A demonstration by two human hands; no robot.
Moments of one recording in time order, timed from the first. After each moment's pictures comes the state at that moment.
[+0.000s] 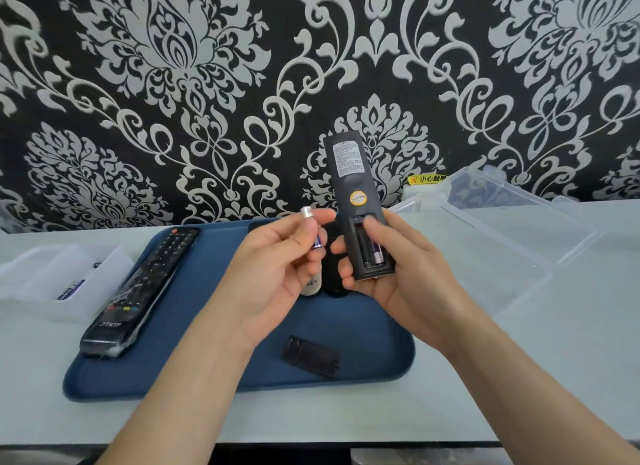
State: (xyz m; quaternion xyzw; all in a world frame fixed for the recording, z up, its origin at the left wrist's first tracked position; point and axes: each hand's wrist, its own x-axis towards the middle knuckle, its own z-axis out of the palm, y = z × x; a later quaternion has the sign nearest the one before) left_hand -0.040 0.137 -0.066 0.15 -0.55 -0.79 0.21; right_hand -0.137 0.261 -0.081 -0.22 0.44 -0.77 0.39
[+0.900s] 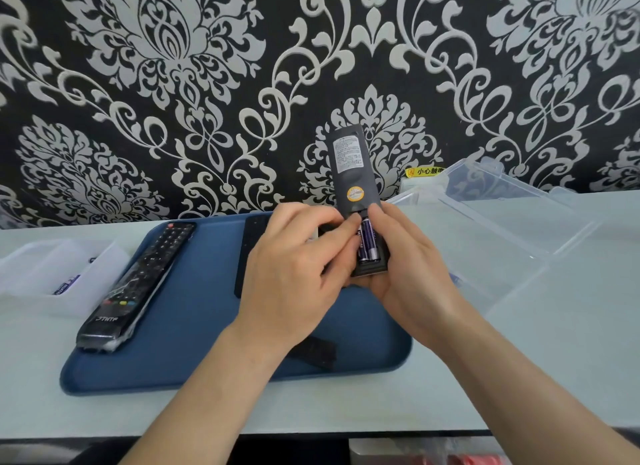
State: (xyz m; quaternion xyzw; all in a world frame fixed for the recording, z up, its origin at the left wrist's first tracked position) left_hand -0.048 0.151 -0.085 0.03 -0.90 -0.08 0.44; right_hand -0.128 0.261 -0.081 -0.22 0.47 -0.78 0.35
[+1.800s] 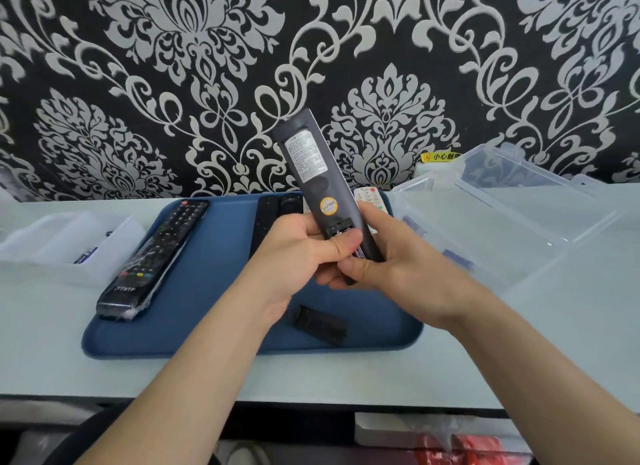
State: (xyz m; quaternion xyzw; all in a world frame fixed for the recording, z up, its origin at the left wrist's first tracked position) left_hand -0.037 0.144 -0.077 0.20 -0.69 -0.68 0.12; right_hand -0.129 0.266 -0.090 -0.42 0.57 -0.60 0.38
